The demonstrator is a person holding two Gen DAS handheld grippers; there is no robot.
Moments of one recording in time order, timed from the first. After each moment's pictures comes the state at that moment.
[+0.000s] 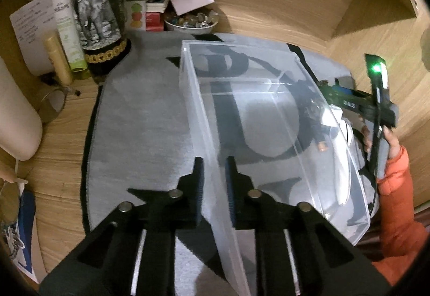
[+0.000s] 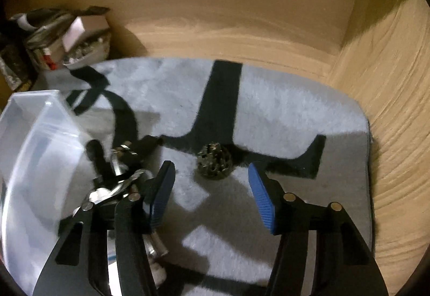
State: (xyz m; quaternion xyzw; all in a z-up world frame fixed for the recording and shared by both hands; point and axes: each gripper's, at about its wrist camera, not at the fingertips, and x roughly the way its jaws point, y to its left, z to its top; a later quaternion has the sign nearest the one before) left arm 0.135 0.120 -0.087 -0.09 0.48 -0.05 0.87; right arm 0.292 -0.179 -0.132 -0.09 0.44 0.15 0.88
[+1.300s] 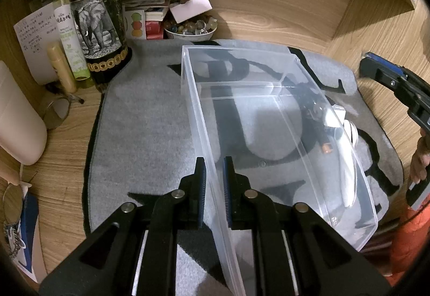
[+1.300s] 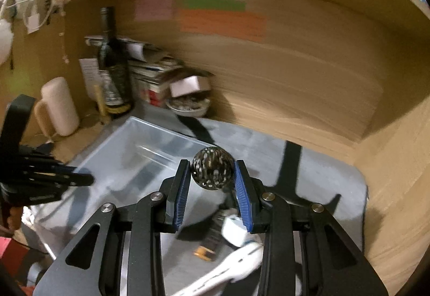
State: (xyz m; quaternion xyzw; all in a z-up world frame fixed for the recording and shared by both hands) left arm 0.131 0.112 -0.088 -0.07 0.46 -0.03 0.89; right arm 0.171 -0.103 -0.025 -0.12 0.29 0.29 0.90
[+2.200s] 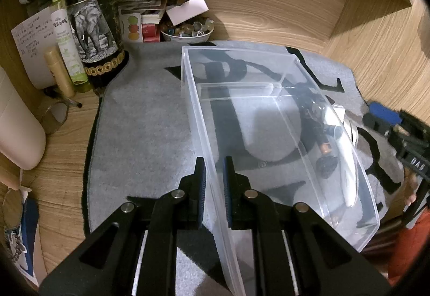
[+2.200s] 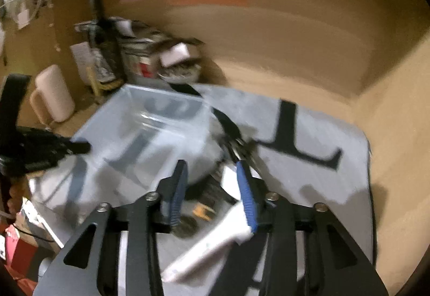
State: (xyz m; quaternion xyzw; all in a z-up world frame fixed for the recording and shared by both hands) left arm 0.133 0.112 -0.089 -0.06 0.45 -0.04 0.89; right arm 0.158 -0.147 -0.070 -0.09 0.37 0.23 0.90
